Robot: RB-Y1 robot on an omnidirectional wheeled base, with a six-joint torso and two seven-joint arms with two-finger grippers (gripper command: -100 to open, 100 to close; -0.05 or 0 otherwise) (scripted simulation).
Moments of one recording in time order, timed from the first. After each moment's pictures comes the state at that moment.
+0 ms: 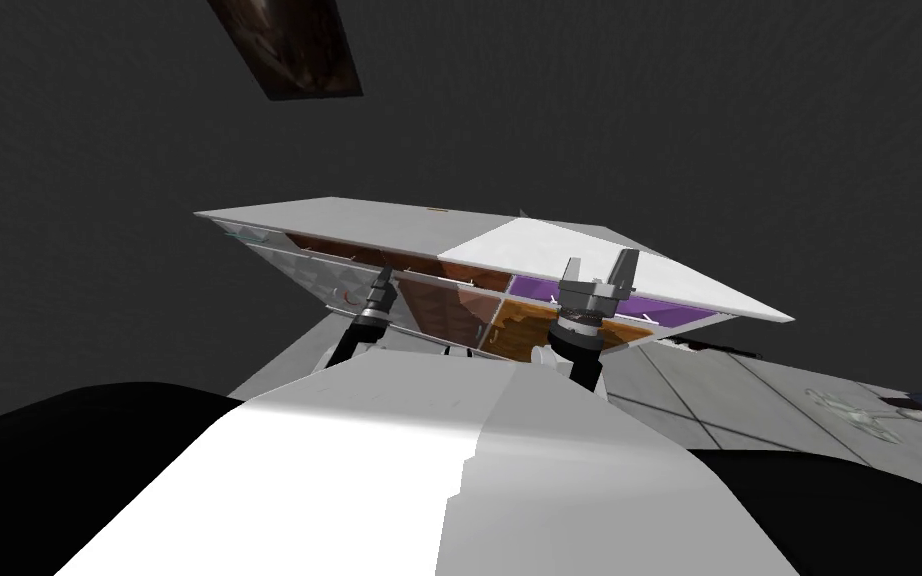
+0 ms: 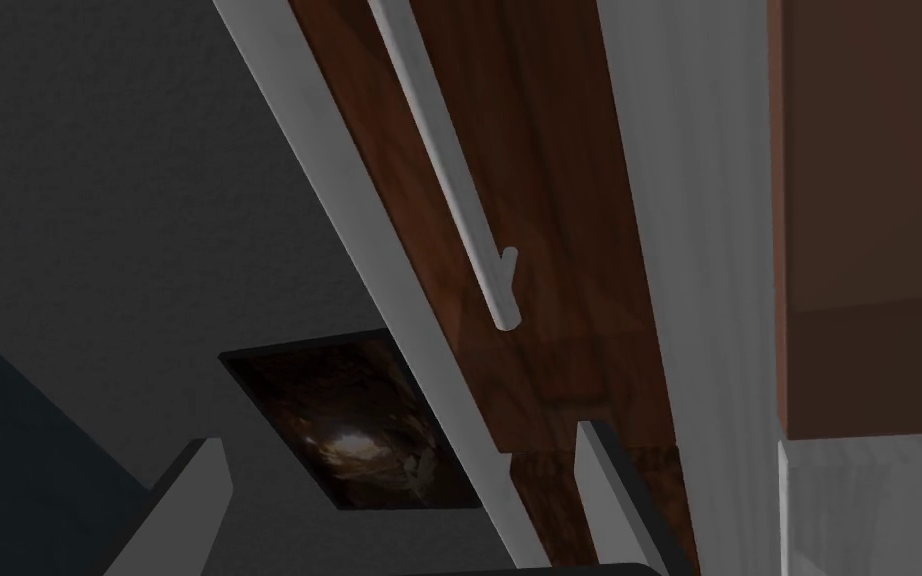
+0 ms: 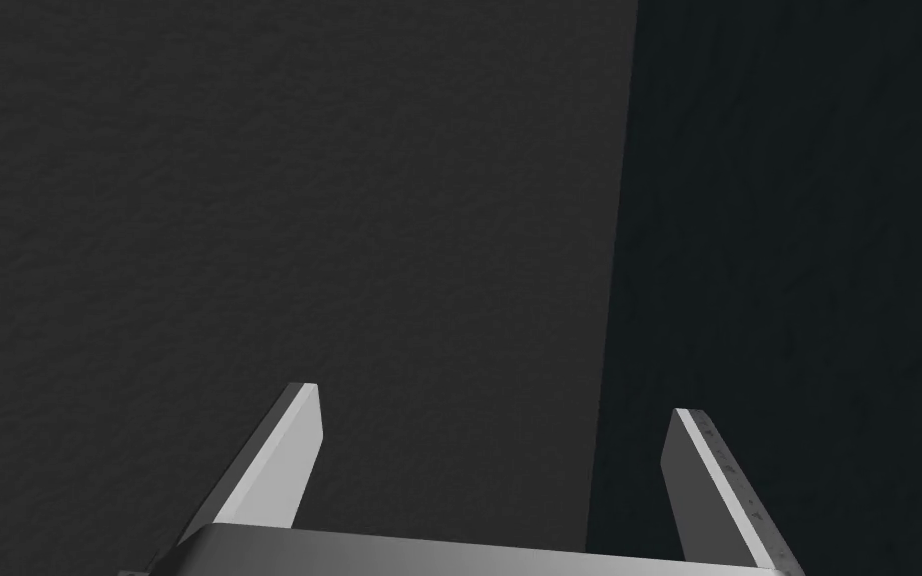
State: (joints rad) left arm 0.56 0.21 -0.04 -2.27 0.07 -0.15 -0.12; right arm 0.48 0.00 -0.04 -2.37 0.06 -0.57 -0.14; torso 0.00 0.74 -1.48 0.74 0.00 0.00
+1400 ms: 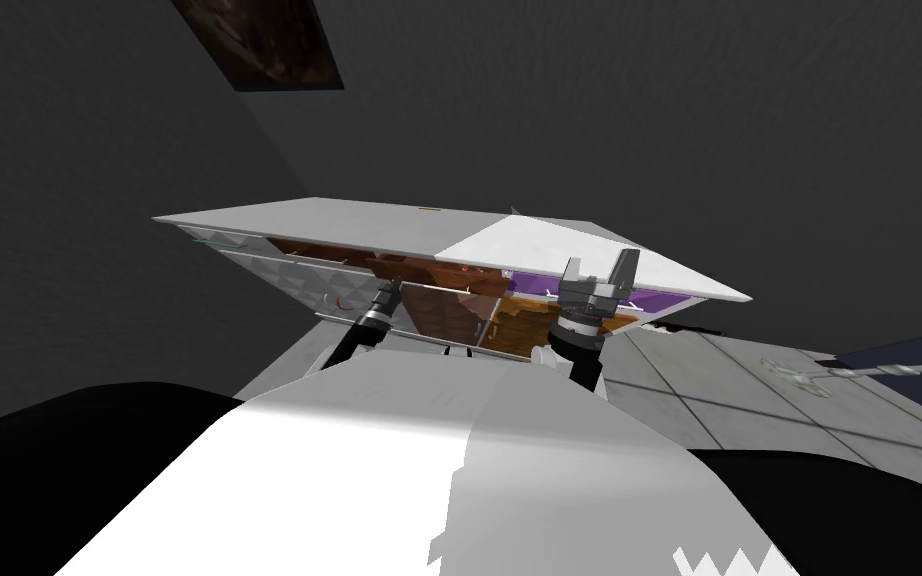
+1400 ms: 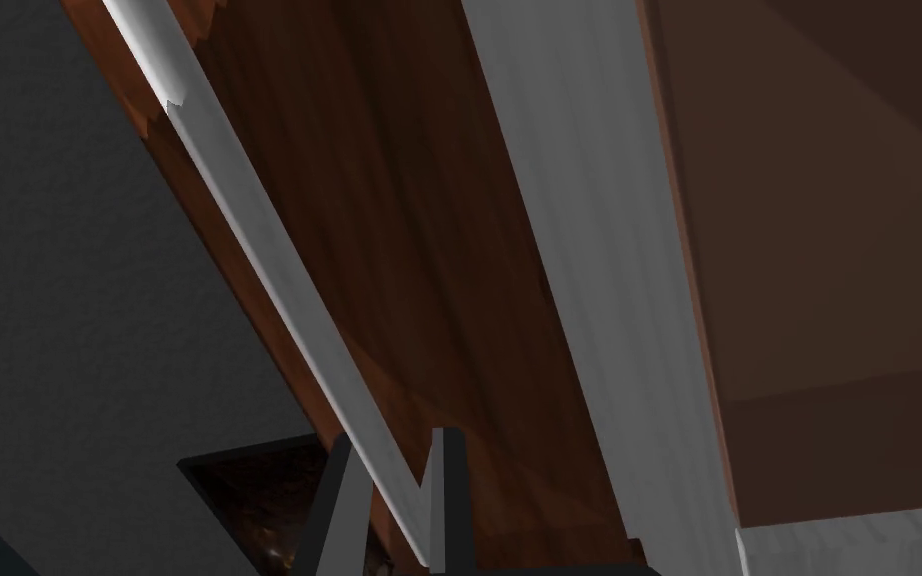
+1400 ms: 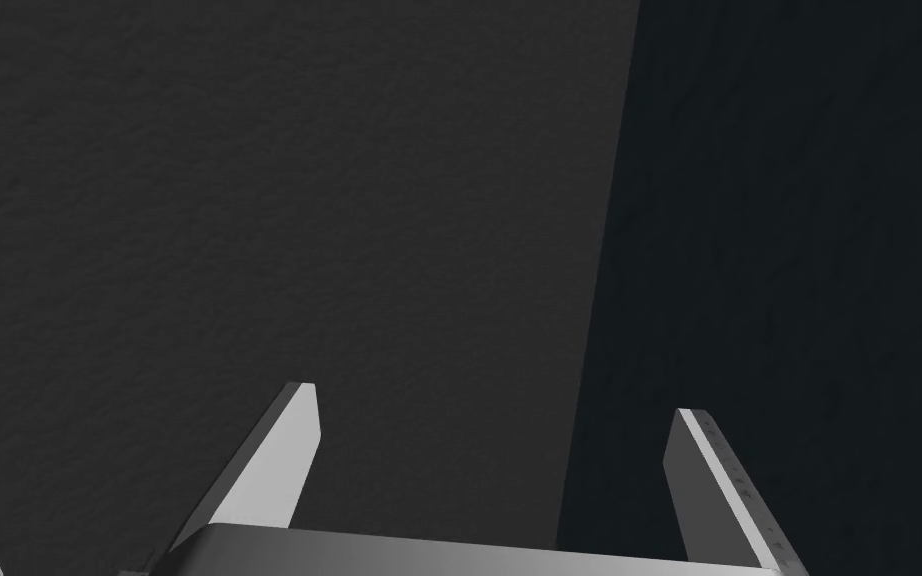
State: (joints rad) left arm 0.58 0.30 -0.09 -2.31 0.06 -0.05 -0.11; right arm 0.48 0.00 -0.04 -2.37 0.06 -0.57 -0.14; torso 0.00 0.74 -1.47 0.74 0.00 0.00
